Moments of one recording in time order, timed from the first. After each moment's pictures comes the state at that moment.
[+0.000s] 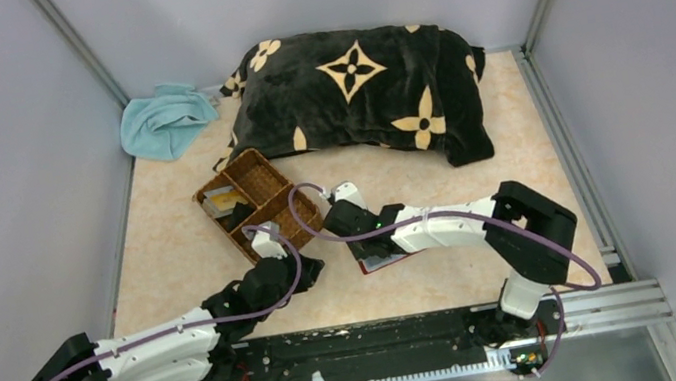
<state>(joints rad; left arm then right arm) -1.05 0.91 0.20 0.21 -0.40 -0.96 1.05 1.65 0.95 -0.35 0.37 0.51</state>
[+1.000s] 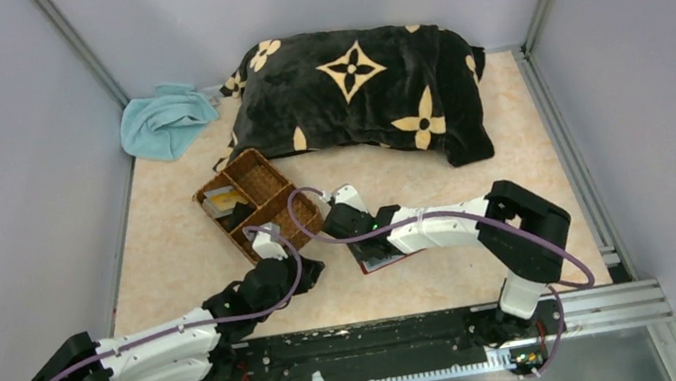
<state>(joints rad) -1.05 0.92 0.19 0.22 -0.39 -0.96 1.06 1.67 0.95 -0.38 0.39 0.52</state>
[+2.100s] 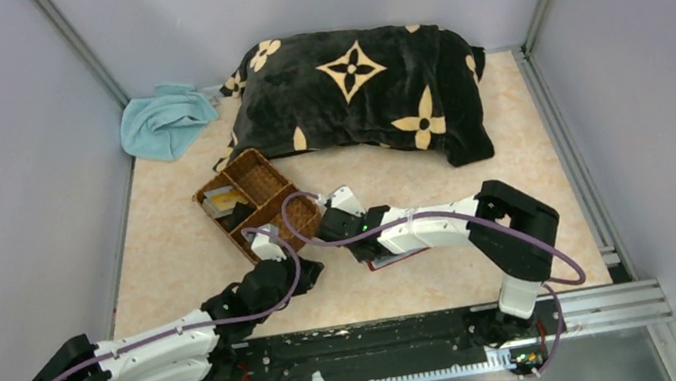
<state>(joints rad) -1.05 0.90 0.18 0.22 -0.39 -0.96 1.09 1.72 1.03 -0.50 0.50 0.52</state>
